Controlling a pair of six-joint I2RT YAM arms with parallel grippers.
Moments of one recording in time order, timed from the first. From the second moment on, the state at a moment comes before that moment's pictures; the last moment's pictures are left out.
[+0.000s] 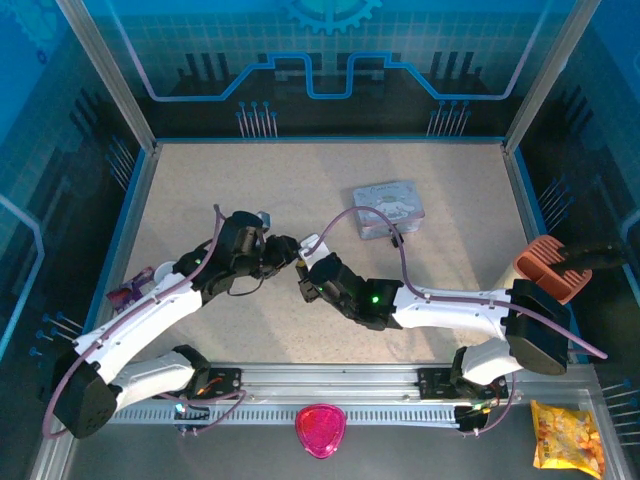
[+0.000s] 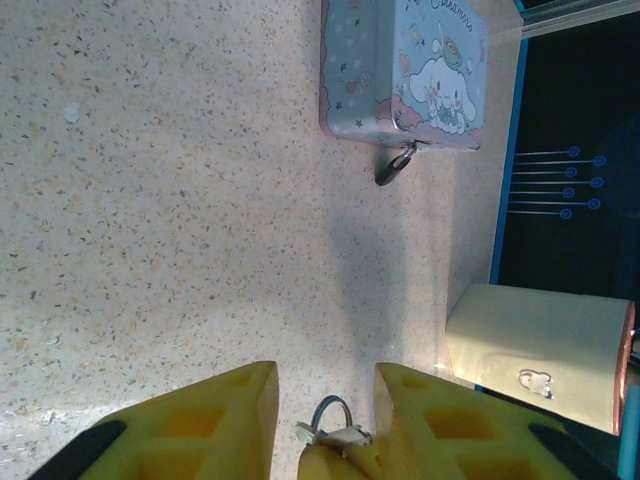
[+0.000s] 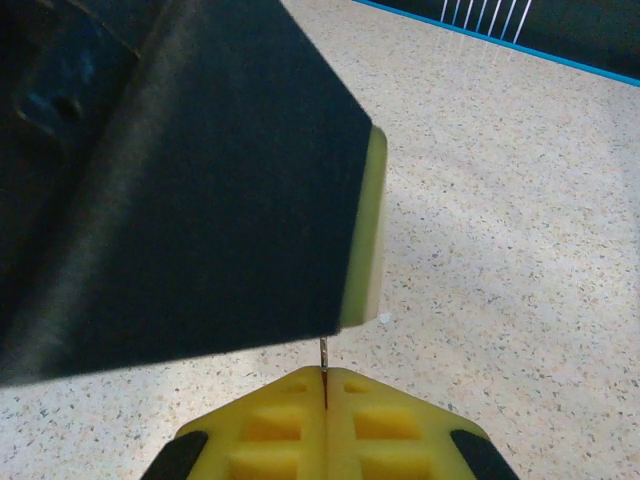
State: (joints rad) left arm -0.57 1.08 0.82 -0.42 0.22 -1.11; right arm 1.17 1.44 0.90 0.01 0.48 0.29
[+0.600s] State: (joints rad) left arm -0.57 1.09 0.83 -0.42 0.20 -1.11; right arm 1.17 1.45 0.90 0.02 0.50 0.29
